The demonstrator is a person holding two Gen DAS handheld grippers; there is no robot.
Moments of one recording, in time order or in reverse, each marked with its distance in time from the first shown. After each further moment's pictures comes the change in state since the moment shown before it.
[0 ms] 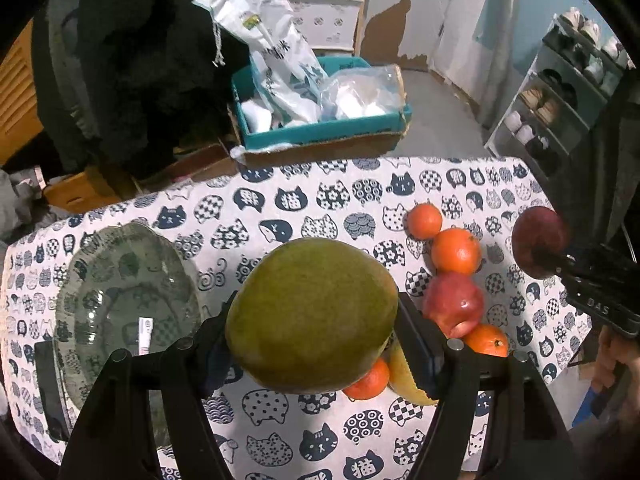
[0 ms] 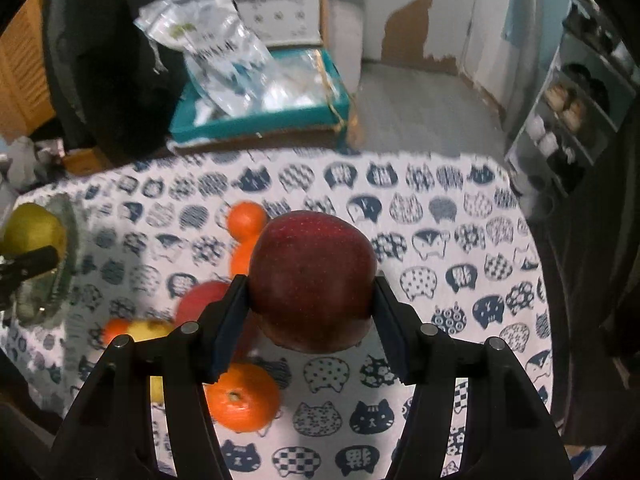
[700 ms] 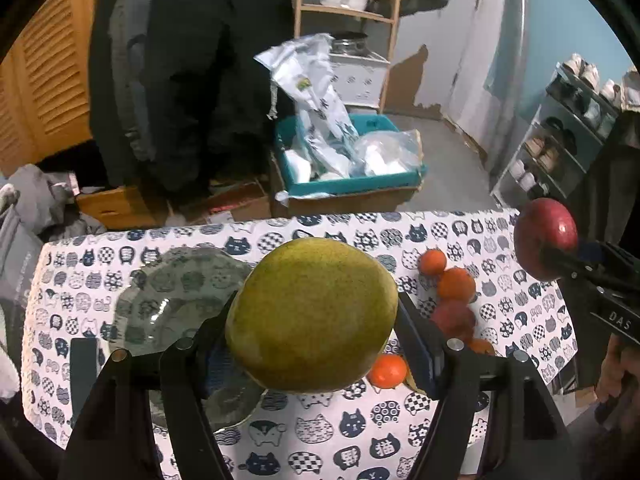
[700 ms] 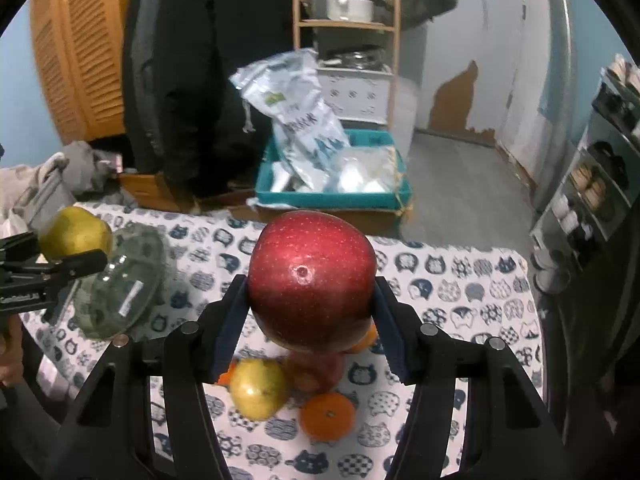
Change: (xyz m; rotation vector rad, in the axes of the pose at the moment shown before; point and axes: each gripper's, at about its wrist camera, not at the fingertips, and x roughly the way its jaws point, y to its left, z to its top) left arm -0.086 0.049 -0.007 -0.070 -0.157 0.031; right arm -0.087 0.078 0.030 -0.134 -0.187 0.112
